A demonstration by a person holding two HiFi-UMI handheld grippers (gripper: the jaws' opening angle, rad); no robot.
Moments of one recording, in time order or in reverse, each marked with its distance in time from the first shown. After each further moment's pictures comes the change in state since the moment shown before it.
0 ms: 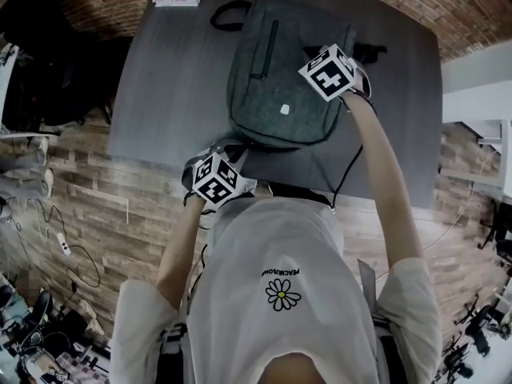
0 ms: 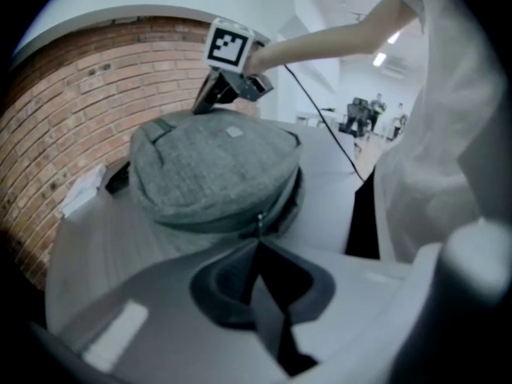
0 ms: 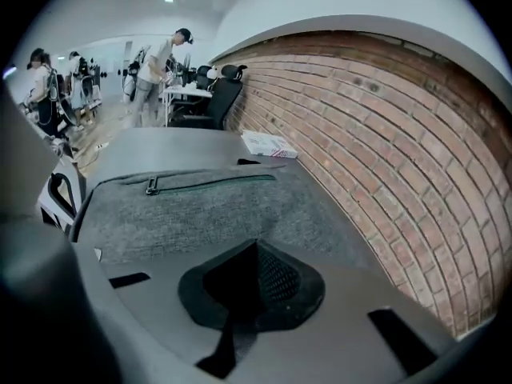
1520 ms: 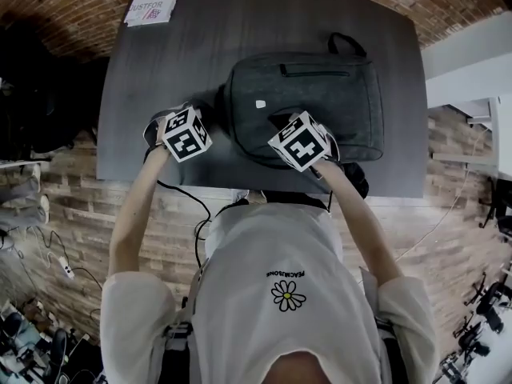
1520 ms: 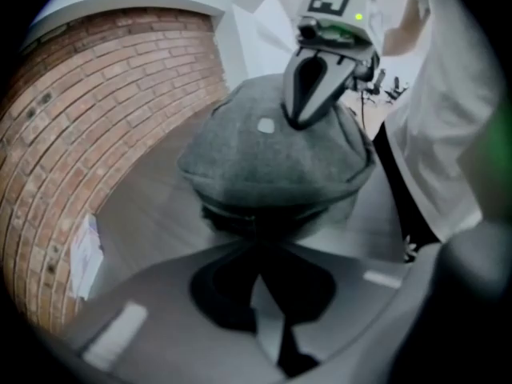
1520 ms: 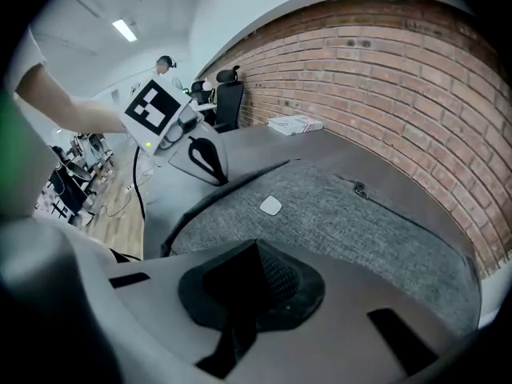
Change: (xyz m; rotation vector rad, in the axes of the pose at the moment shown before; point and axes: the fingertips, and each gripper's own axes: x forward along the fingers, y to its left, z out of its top) left arm 0.017 0.118 0.027 0.353 0.180 -0.063; right arm -0.050 0.148 -0.051 0.259 0.046 0.264
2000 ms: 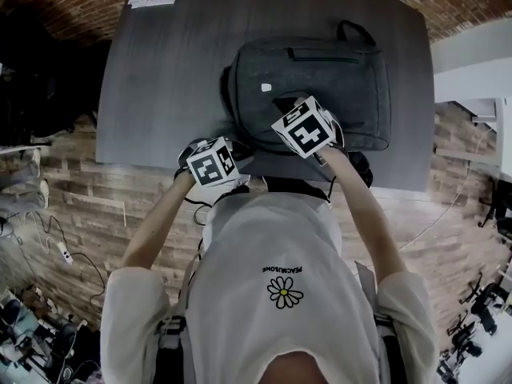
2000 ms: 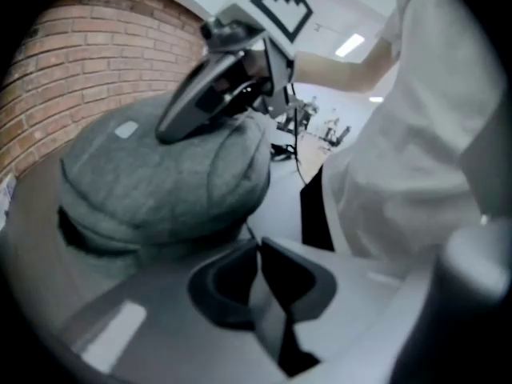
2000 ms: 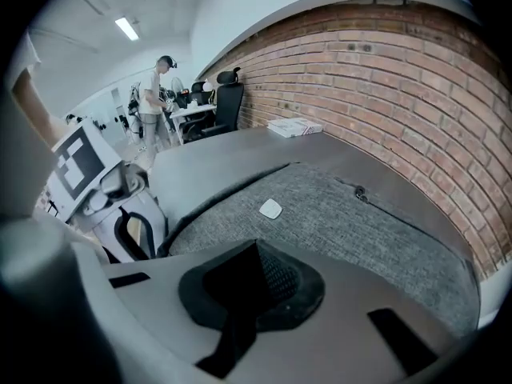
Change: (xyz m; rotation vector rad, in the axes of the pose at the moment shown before) left arm 0.006 -0.165 0.056 -0.124 -0.219 -0.385; right arm 0.004 0.000 0.006 -0.011 -0.017 -0.020
